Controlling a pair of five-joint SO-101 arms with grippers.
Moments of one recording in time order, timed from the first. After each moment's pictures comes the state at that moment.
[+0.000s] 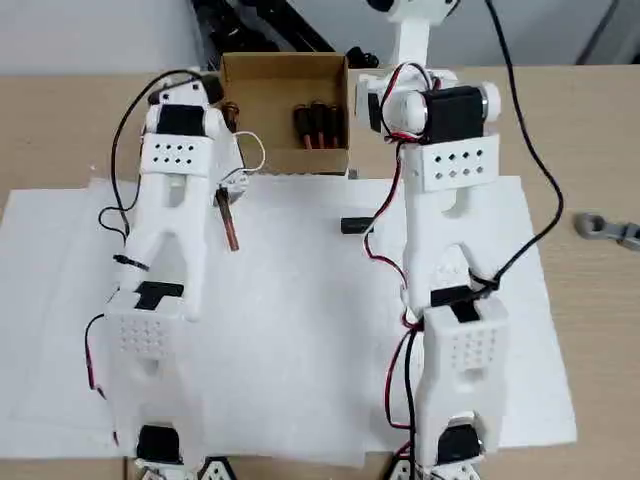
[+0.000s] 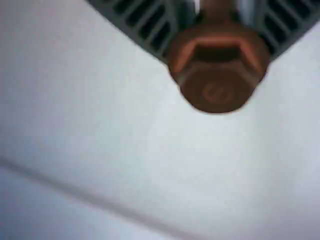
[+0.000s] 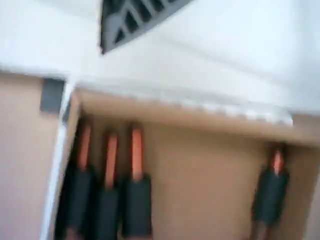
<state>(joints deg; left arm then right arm) 1.2 37.0 -44.5 98.9 26.8 -14.1 30.0 -70.2 96.8 -10.4</state>
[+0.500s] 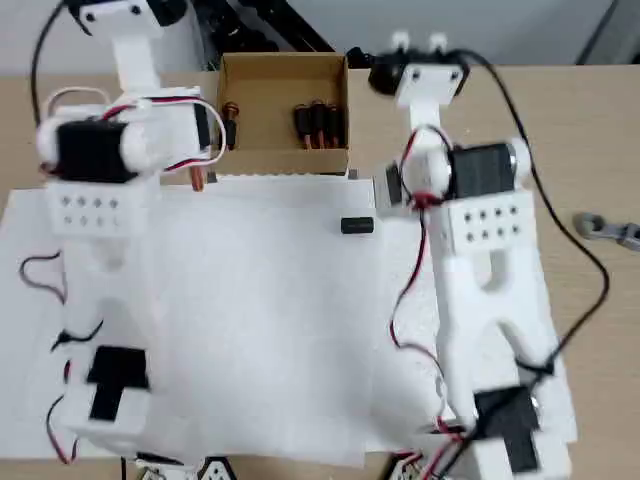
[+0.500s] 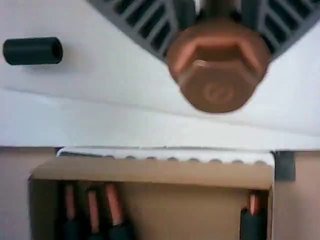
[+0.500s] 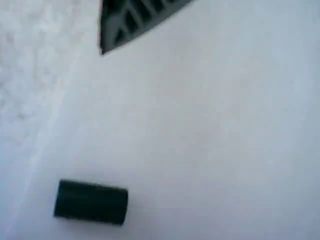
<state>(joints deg) 0.8 3.6 -44.8 99.6 13.9 -14.0 -9.2 -14.1 96.8 -3.4</state>
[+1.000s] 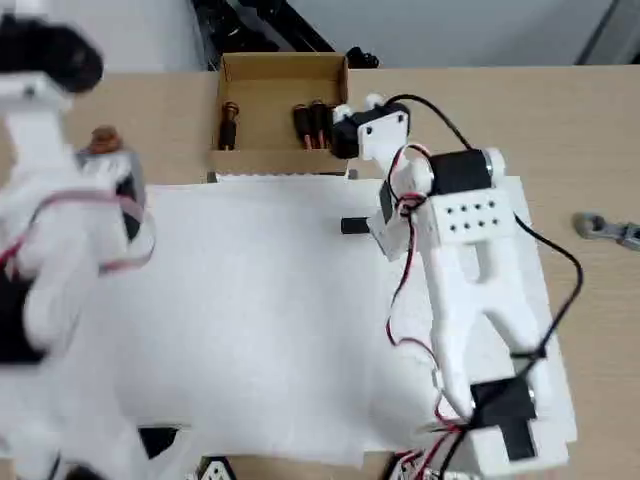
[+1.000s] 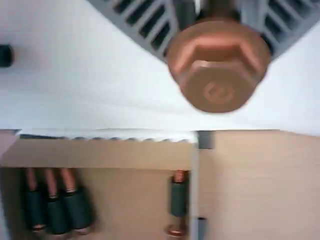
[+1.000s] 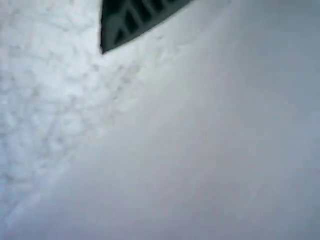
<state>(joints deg) -7.1 -31.3 -22.0 99.6 5.1 -13.9 -2.5 -7.8 95.6 20.7</state>
